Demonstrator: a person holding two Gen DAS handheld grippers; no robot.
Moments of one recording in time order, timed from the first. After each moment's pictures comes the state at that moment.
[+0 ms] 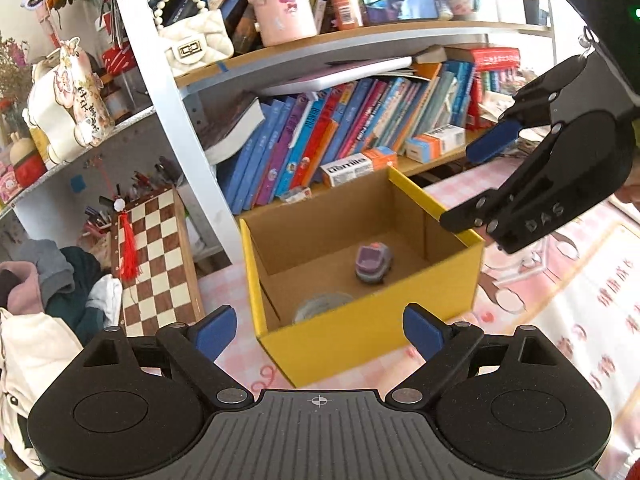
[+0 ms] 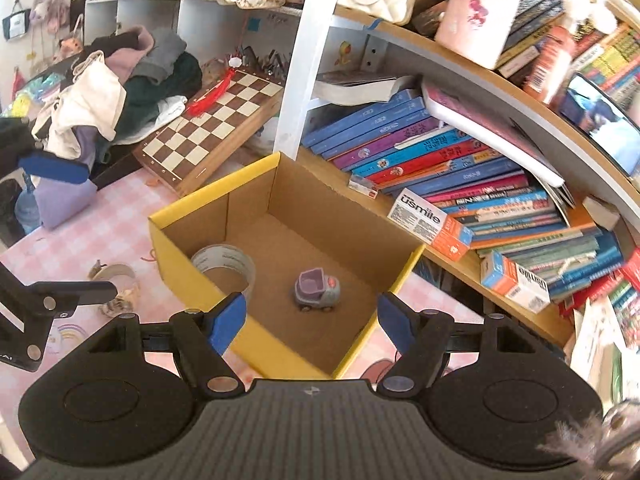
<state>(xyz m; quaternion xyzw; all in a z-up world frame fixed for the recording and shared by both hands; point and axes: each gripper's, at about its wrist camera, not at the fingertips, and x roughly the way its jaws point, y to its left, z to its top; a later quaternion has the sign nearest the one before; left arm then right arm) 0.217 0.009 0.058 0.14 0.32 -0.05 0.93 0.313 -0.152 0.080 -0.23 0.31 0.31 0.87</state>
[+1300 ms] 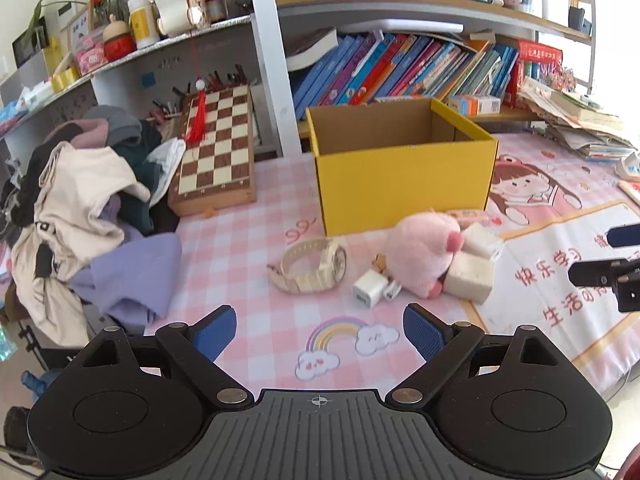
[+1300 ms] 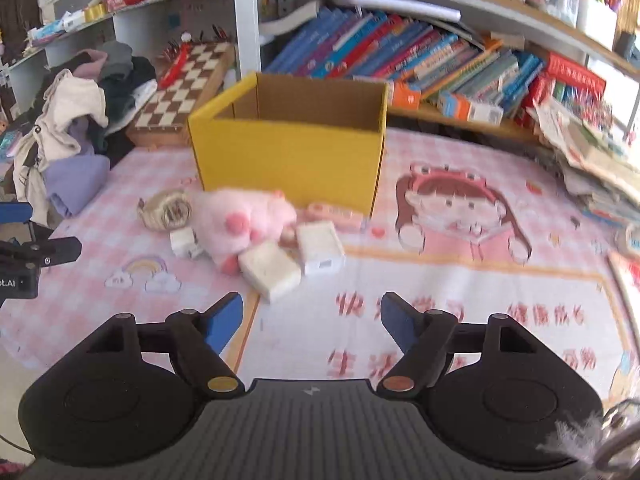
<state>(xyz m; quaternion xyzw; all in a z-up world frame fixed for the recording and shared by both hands) 0.083 0.059 0.000 0.05 0.36 0.03 0.93 0.126 -0.189 -0.006 -0.07 0.38 0.18 0.90</state>
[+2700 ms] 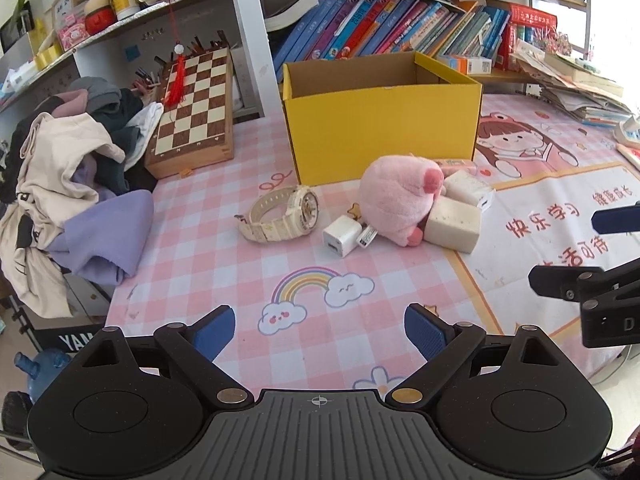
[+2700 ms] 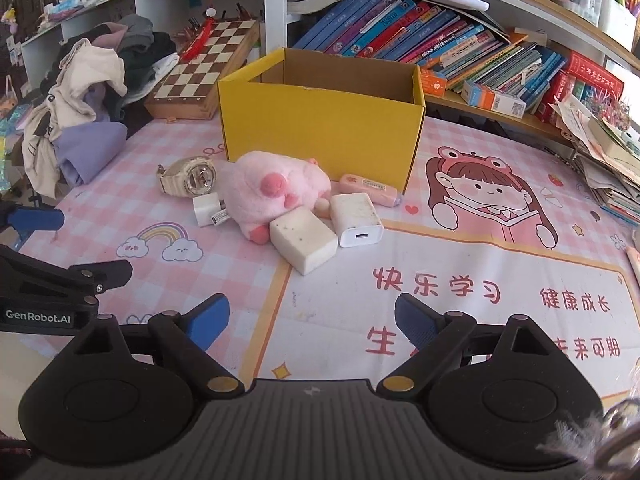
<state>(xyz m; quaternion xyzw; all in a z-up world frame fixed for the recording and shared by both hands) 0.083 0.033 -0.038 0.06 0.39 0.02 0.92 0.118 -0.161 -0.034 -0.09 0.38 0.20 0.90</state>
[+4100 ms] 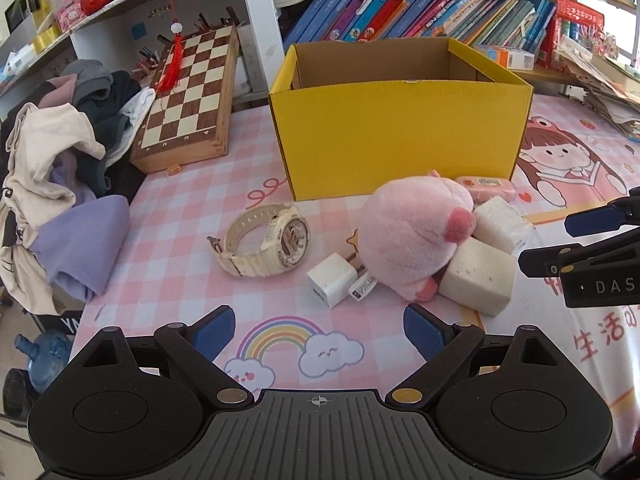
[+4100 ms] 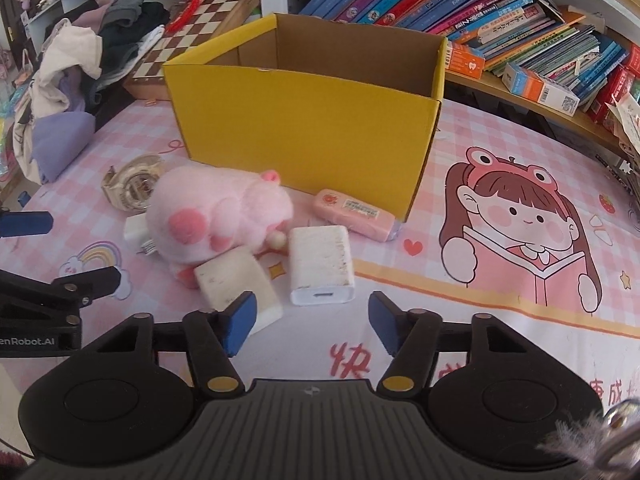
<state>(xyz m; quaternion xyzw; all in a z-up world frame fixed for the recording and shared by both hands) 0.163 0.011 -0.059 0.04 0.42 0.08 0.90 0.244 -0.169 -0.062 -0.11 0.42 0.25 0.86</state>
